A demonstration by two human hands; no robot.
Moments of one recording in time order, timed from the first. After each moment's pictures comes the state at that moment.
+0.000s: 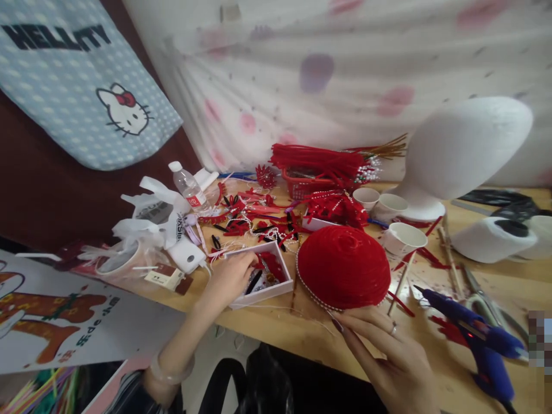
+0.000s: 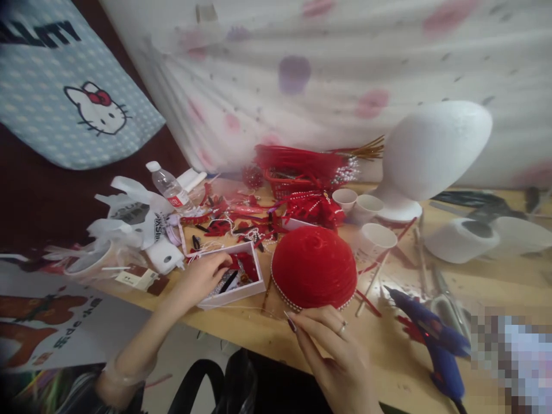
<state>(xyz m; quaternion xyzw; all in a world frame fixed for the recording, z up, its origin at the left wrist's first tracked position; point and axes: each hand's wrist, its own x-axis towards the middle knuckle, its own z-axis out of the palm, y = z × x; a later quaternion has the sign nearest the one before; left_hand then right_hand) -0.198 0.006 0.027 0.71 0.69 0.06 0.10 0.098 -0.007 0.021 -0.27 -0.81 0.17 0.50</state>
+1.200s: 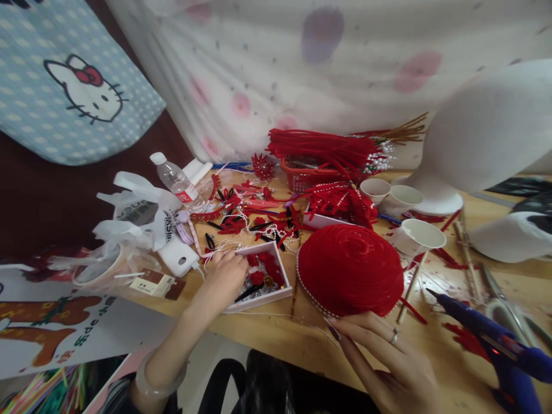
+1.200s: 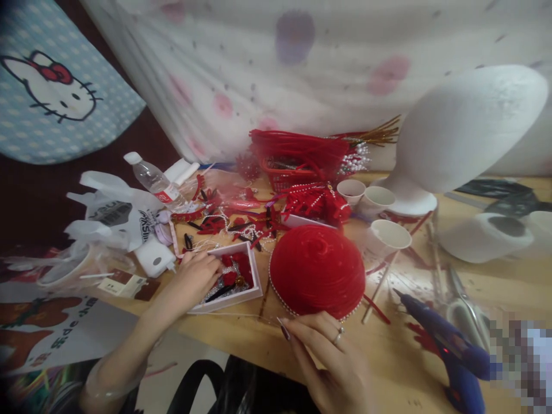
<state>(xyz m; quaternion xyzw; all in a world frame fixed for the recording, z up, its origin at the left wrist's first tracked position) -0.200 0.013 0.027 0.75 0.66 -0.03 0.05 0.090 0.005 0.023 -0.29 -0.82 0.19 0.46</state>
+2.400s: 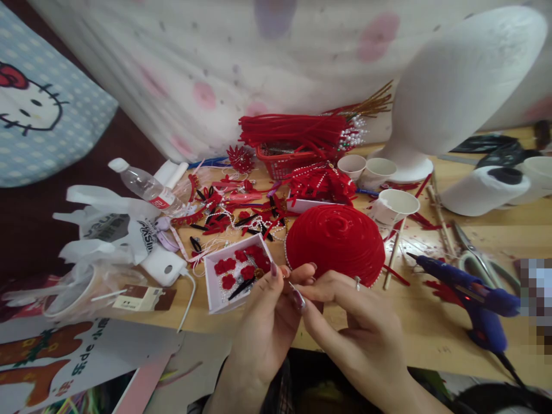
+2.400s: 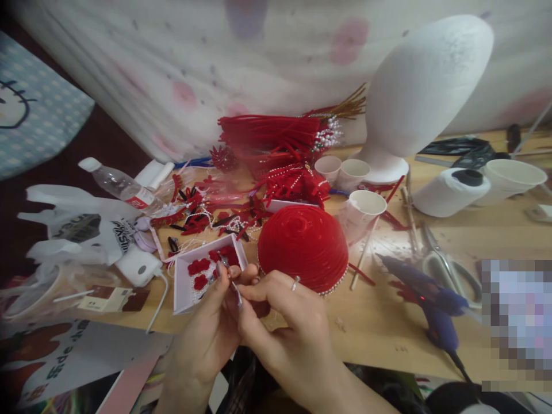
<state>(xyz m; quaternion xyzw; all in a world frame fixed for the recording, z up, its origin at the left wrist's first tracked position) -0.077 -0.016 0.053 0.04 0.32 0.61 0.72 0.045 0.002 0.063 -0.34 -0.69 0.34 0.54</state>
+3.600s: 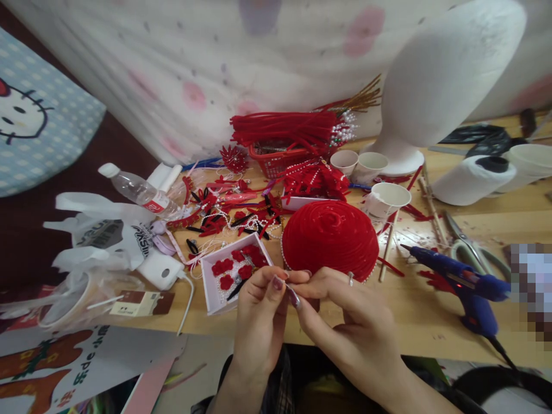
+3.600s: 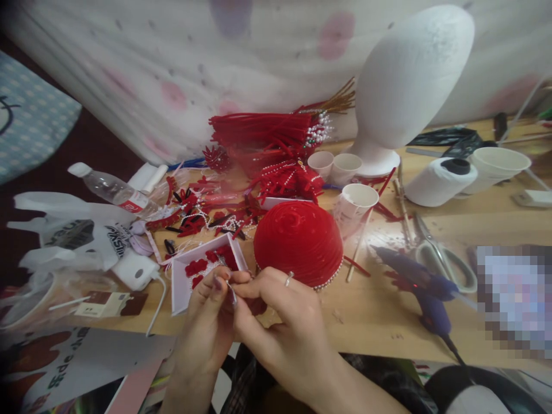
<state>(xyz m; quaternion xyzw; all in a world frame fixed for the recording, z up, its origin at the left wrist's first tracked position) -0.077 -0.018 0.047 0.19 0.35 0.66 0.63 0.045 -0.003 0.061 -0.33 -0.68 0.36 0.54</state>
